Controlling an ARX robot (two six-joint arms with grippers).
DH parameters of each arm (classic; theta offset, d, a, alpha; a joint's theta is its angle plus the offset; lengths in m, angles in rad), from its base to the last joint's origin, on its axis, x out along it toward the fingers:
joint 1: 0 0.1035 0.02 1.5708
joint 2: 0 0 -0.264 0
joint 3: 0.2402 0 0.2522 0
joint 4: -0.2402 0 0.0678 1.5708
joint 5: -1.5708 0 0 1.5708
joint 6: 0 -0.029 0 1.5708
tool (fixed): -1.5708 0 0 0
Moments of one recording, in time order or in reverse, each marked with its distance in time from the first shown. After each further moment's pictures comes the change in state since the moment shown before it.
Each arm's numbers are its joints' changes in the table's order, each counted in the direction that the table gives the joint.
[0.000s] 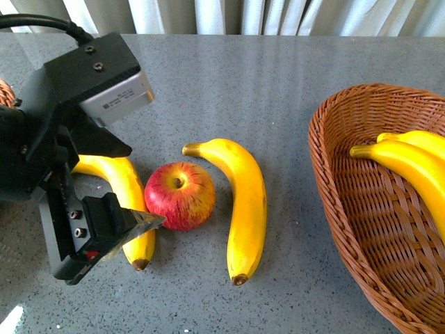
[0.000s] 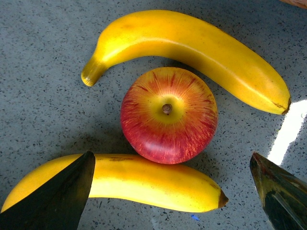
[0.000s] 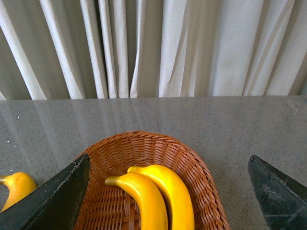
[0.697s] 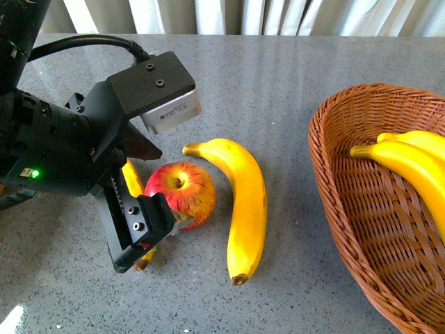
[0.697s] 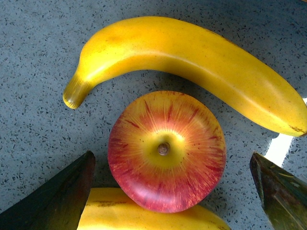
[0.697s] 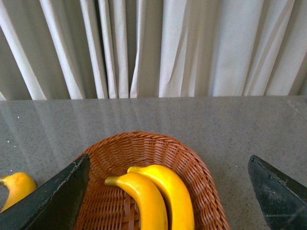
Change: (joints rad) left arm -0.074 -0.127 0.090 0.027 -0.040 0.024; right arm 0.000 0.000 0.000 0.000 0.000 0.000
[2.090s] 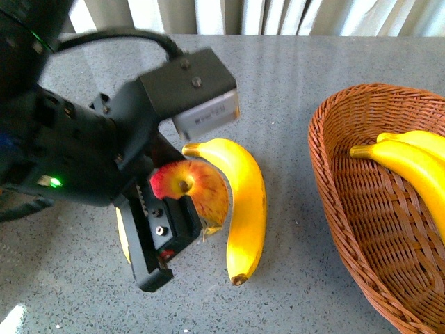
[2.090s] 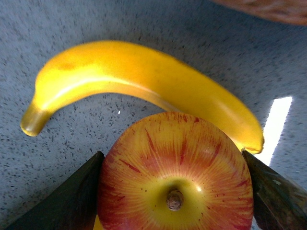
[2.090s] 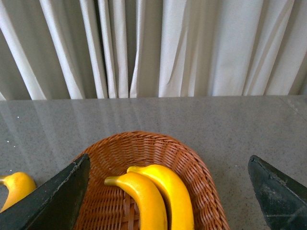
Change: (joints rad) left arm -0.074 0.053 -0.011 -0.029 0.011 0.036; right arm 0.000 0.000 0.000 0.000 0.000 0.000
